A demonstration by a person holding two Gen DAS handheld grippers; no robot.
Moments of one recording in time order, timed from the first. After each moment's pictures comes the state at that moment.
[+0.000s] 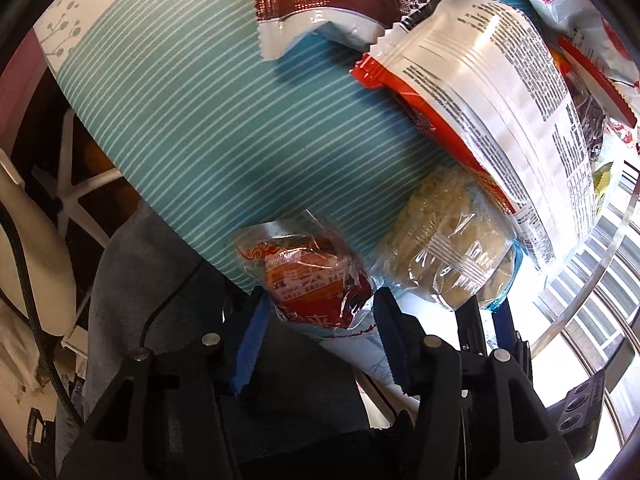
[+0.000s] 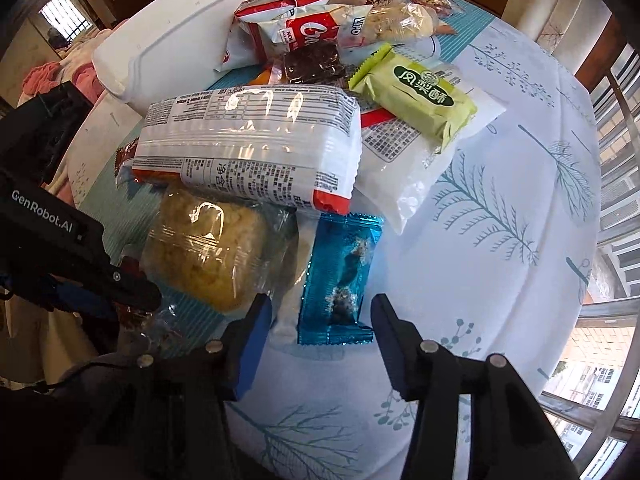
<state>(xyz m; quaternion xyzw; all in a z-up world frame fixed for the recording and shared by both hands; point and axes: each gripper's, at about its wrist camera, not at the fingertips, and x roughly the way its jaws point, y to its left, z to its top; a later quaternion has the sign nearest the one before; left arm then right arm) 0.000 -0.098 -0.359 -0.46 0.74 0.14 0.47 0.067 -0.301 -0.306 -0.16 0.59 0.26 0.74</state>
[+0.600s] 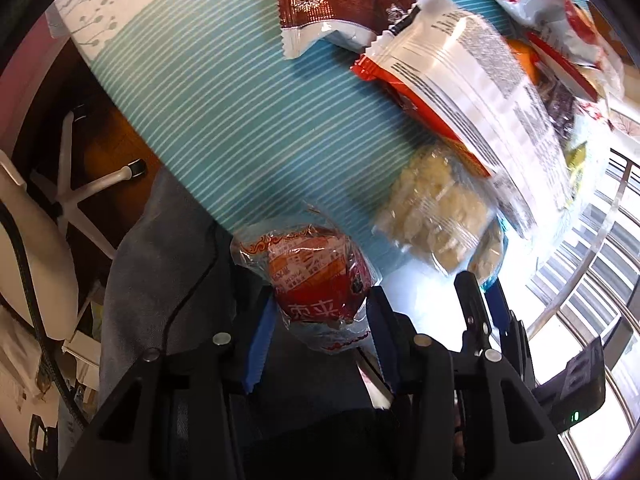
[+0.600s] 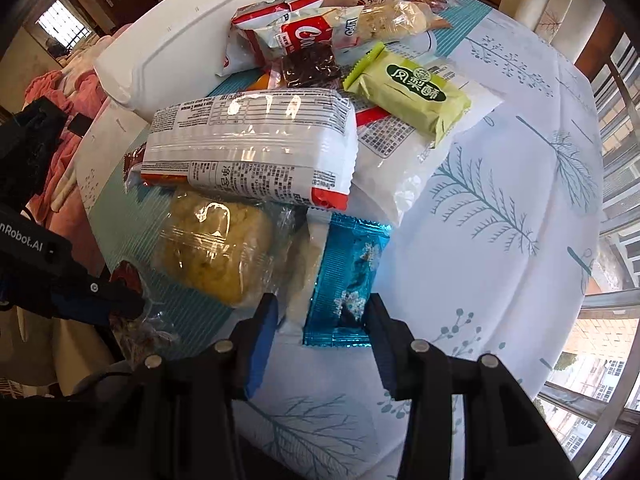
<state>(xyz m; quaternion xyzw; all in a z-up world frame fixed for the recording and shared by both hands) -0.029 -0.088 -0.326 -0.45 0.73 0.13 0.49 0.071 -0.309 -0.299 -0.14 0.61 0.26 0.74</state>
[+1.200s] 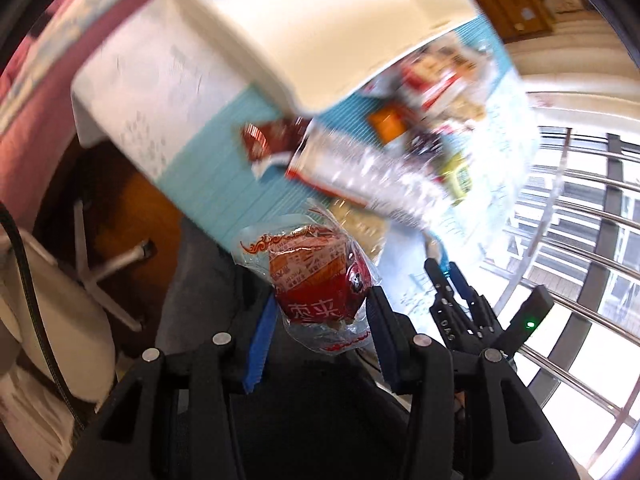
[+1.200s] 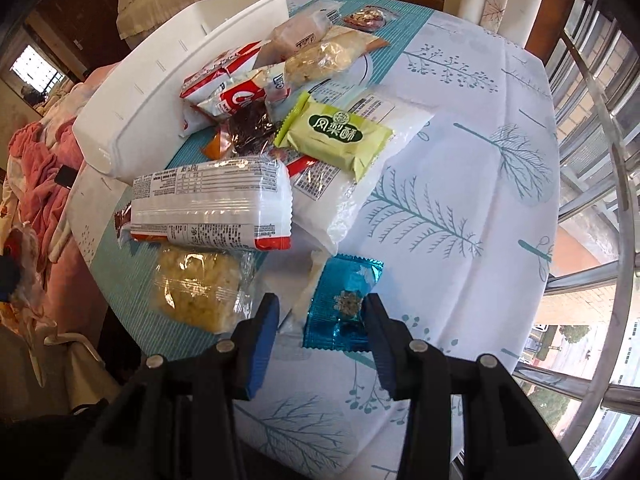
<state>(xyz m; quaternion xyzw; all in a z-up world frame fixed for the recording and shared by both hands) -0.017 -0.059 -0.175 -0.38 0.67 0.10 0.63 0.093 -0.336 -0.263 -0.08 0.59 0.21 0.78</state>
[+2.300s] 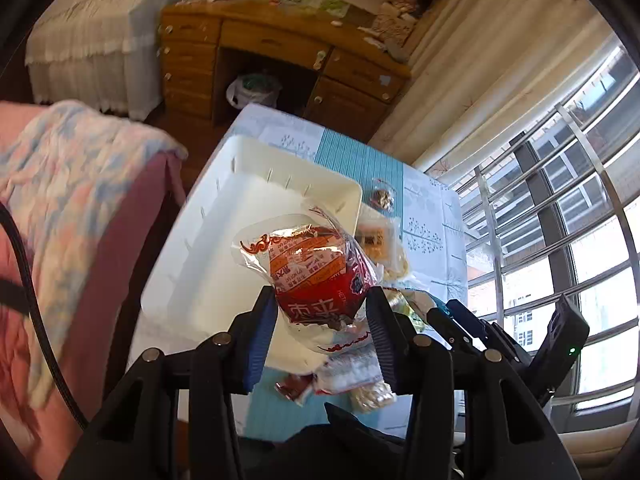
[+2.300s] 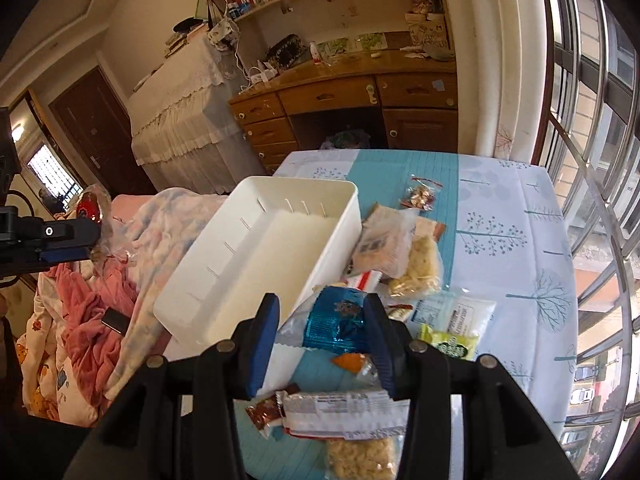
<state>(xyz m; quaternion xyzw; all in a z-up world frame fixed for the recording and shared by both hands) 0.093 0.042 -0.040 -0.17 0.50 -0.03 0.85 0.123 -0.219 -0.130 0.06 0.42 0.22 0.88</state>
